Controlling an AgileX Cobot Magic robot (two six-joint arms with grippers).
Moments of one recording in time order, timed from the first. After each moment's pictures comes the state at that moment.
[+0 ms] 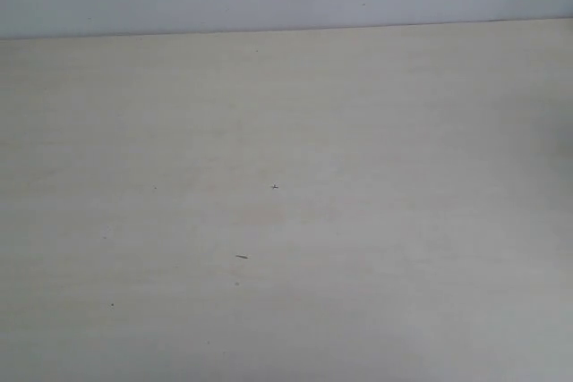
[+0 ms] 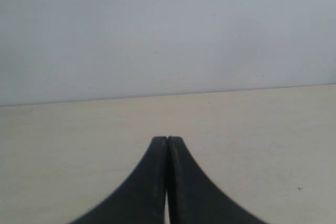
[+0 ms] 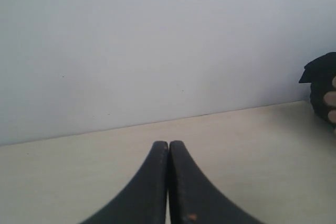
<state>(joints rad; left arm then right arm) -0.13 0.01 0.00 0.17 0.13 -0.19 -0.08 0.01 0.00 0.37 0.09 -0.23</state>
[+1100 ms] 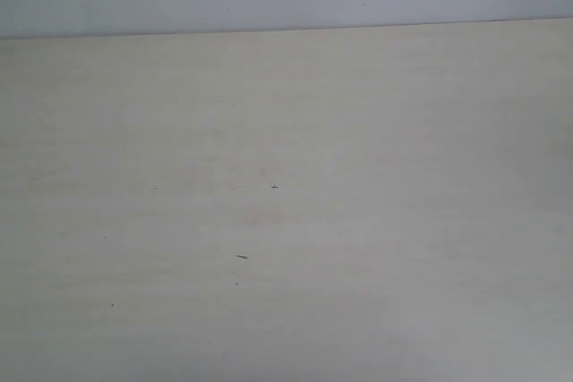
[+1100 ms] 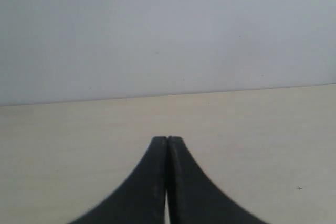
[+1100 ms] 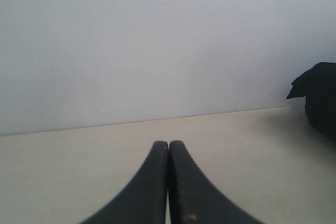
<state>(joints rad) -0.13 0.01 0.00 0.17 0.13 -0.19 -0.08 0.01 0.00 0.03 0.09 0.04</state>
